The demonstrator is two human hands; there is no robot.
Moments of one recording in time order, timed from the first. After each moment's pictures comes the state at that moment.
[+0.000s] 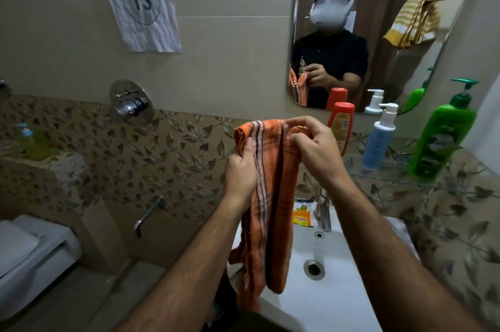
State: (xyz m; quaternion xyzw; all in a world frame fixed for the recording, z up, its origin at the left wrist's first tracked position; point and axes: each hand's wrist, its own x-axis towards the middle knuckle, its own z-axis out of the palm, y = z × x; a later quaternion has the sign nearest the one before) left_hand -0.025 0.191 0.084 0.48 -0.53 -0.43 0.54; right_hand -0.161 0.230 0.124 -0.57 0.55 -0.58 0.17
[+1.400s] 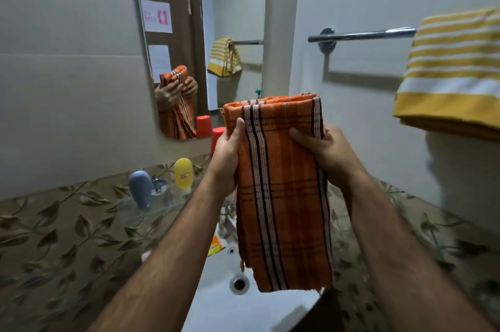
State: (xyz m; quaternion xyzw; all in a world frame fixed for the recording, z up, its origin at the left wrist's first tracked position) left_hand -0.096 0.180 0.160 -0.07 -0.59 -0.76 0.26; right_hand -0.177 0.356 0.184 -0.35 0.62 -0.70 0.06
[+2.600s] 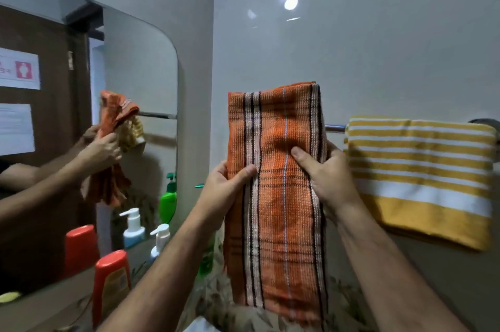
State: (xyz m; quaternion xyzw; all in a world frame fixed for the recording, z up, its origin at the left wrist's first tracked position) left_hand -0.295 0.190 0.254 -0.20 -0.59 -0.76 0.16; right_hand -0.292 0.376 0.290 -0.20 0.65 -0.67 -0.29
